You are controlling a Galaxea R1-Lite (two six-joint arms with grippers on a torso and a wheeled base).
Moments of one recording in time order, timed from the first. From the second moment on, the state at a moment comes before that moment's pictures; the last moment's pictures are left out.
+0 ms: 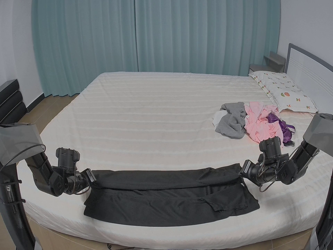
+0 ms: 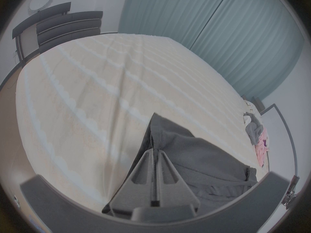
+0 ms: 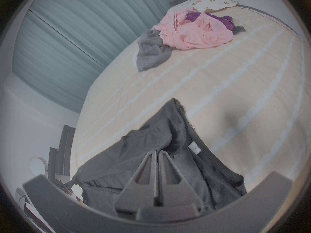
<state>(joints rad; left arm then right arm) -0.04 2.19 -0.61 -0.76 0.01 -0.61 0.21 2.15 -0.72 -0.61 0.09 0.75</state>
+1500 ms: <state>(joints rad) 0.00 2.40 -0.90 -0.76 0.02 -0.63 0.12 2.24 -0.81 -0.63 0.24 0.84</state>
